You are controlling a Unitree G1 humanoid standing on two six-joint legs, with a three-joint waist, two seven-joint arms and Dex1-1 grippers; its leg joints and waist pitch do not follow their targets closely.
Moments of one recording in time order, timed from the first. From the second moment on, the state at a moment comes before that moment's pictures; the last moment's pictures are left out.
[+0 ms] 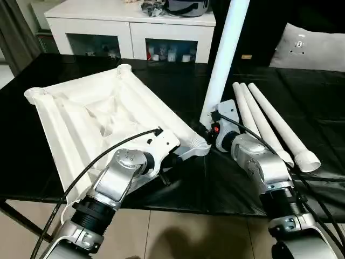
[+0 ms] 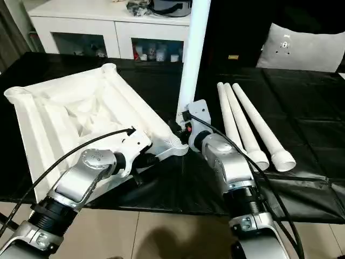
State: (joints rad) left arm -0.46 0.22 -0.33 0.22 0.09 0.56 -0.73; right arm -0.54 -0.15 0.08 0.37 0.14 0.45 0.38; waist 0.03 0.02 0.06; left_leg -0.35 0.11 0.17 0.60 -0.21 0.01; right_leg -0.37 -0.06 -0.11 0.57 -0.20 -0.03
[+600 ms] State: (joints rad) left arm -0.53 0.28 -0.33 0.32 0.07 0.37 -0.81; right arm -0.31 -0.30 0.08 0.22 0.21 0.35 0.63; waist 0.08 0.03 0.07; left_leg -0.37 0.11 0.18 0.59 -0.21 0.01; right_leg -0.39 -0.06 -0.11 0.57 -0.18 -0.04
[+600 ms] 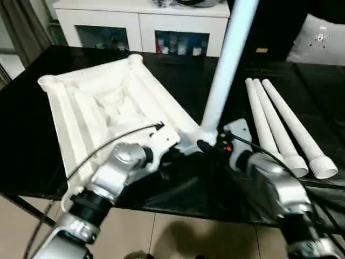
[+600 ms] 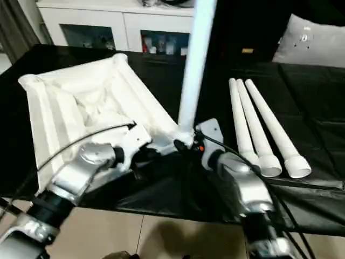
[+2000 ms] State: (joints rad) left arm -0.57 0.43 -0.43 0.42 0.06 0.04 -1.23; right arm -0.37 -0.48 0.18 0.34 0.24 0.10 1.17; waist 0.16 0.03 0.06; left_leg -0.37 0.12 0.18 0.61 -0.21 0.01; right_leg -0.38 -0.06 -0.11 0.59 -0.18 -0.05
